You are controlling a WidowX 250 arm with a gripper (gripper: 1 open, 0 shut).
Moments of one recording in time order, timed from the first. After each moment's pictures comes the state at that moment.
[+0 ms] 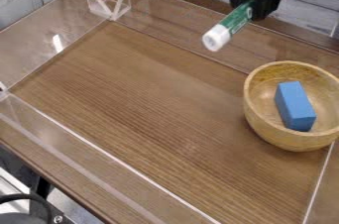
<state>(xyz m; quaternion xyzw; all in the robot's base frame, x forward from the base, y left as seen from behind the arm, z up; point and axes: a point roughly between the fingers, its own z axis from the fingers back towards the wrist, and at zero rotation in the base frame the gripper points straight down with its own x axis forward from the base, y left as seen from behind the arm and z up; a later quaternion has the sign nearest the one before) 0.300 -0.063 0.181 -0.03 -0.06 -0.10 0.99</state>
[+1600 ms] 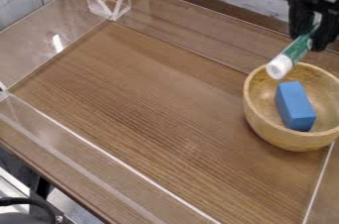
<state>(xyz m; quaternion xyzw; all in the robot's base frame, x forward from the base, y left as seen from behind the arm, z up) 0.334 -0.125 0.142 -0.04 -0.05 -0.13 0.99</state>
